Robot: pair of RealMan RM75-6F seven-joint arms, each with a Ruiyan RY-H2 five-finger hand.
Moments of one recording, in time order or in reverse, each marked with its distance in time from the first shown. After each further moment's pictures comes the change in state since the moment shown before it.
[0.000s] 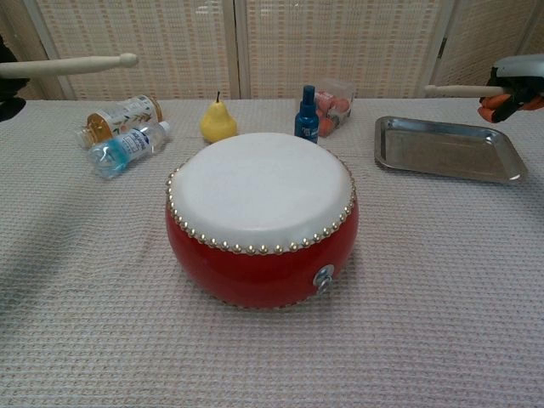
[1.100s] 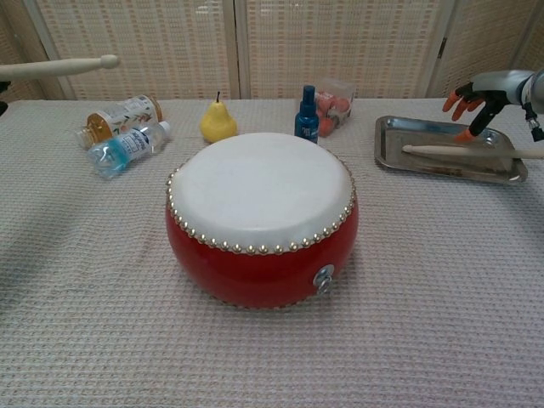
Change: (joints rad) left arm 0.032 0.016 -0.002 0.014 0.021 -0.004 -0.040; right arm 0.088 -0.243 0.090 0.433 -0.199 -0.169 0.194
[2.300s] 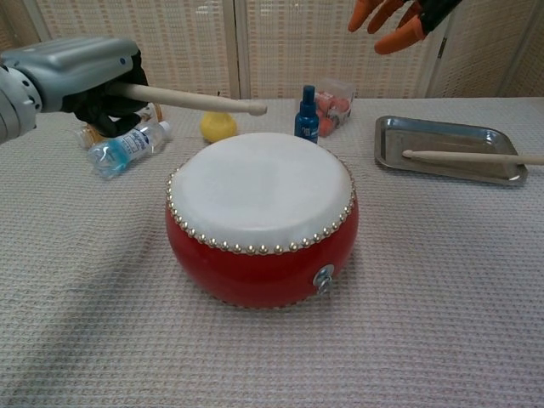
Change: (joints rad) left arm -0.209 -0.164 -0.012 -0.084 -0.051 -0.086 0.330; right arm -0.085 0.734 0.110 -1.508 0.264 0.364 -0.317
